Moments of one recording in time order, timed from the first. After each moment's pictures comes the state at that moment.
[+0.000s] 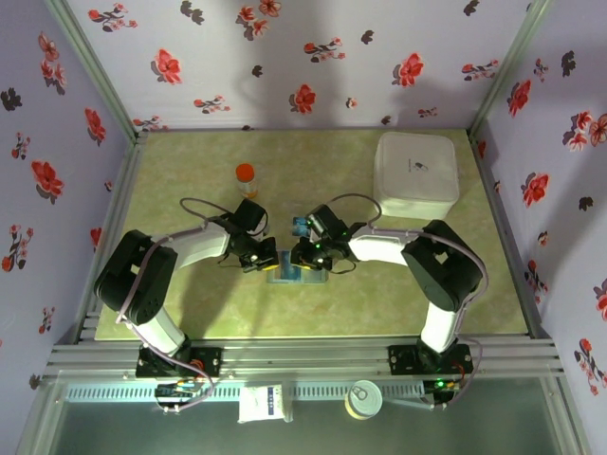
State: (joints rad) left arm -0.58 1.66 0.88 -0.45 0.37 -0.74; right arm 0.78 1.78 0.96 -0.19 -0.39 0.90
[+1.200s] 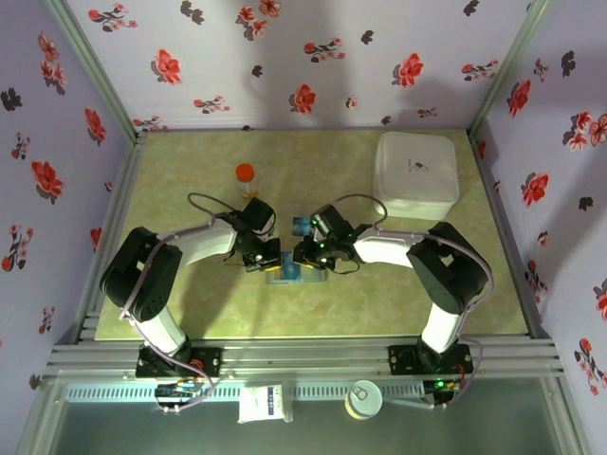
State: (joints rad) left arm -0.63 1.69 0.95 -0.53 0.32 -0.74; right arm 0.76 1.77 0.91 -0.11 -0.41 0.92
